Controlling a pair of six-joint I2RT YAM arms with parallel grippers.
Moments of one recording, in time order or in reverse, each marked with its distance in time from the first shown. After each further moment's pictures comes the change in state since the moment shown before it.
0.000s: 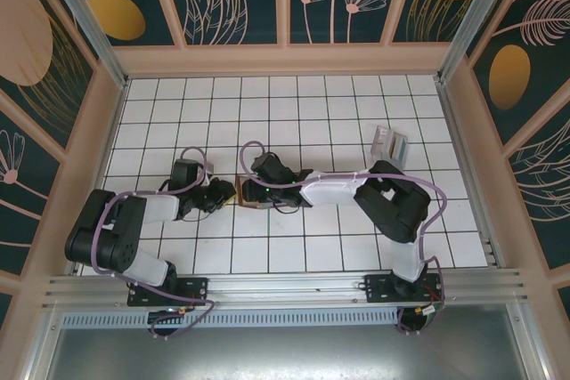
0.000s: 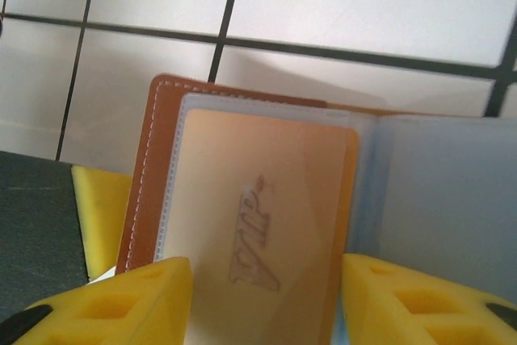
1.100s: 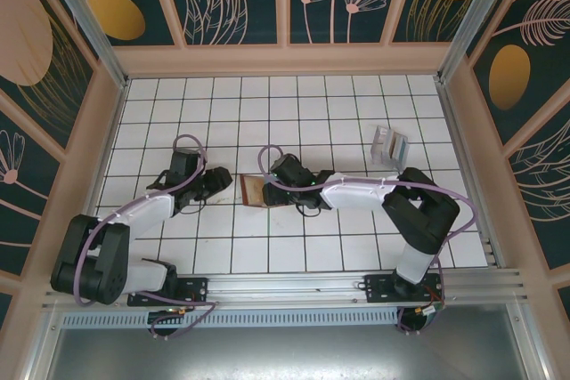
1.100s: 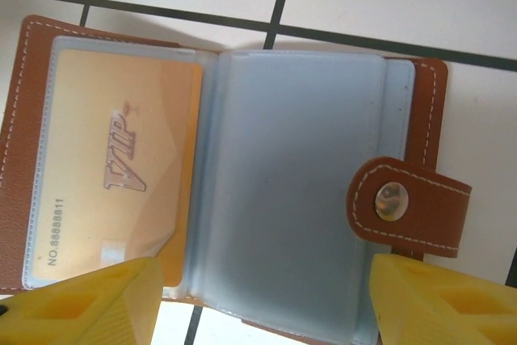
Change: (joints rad) left arm -0.040 -0.200 0.100 -0.256 -0.301 0.149; right arm -0.046 -0.175 -0.150 -0.141 0.077 -0.106
